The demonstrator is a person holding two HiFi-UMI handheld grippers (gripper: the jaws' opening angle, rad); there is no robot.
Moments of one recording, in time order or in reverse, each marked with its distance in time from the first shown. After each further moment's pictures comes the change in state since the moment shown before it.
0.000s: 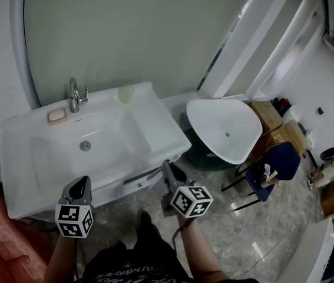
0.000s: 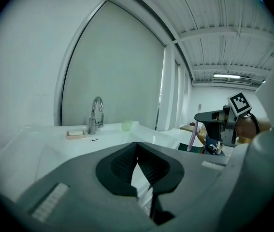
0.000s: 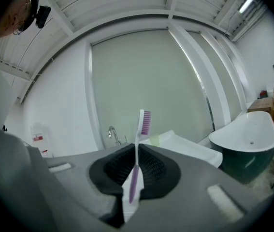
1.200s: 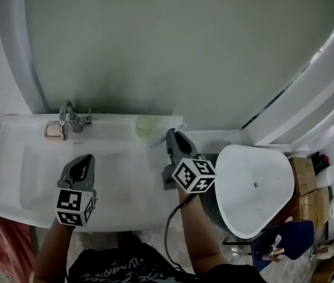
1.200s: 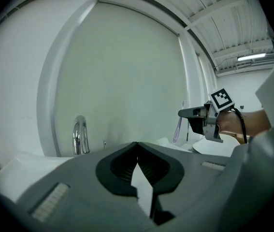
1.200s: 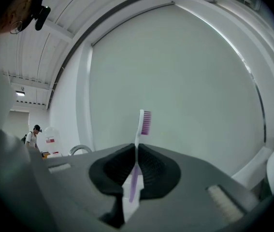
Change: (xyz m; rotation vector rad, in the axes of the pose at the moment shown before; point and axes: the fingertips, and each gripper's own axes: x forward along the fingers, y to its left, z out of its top) left arm 0.229 0.048 0.126 0.040 -0.065 0.326; right arm 0.351 -0.093 0.124 -0.061 0.013 0.369
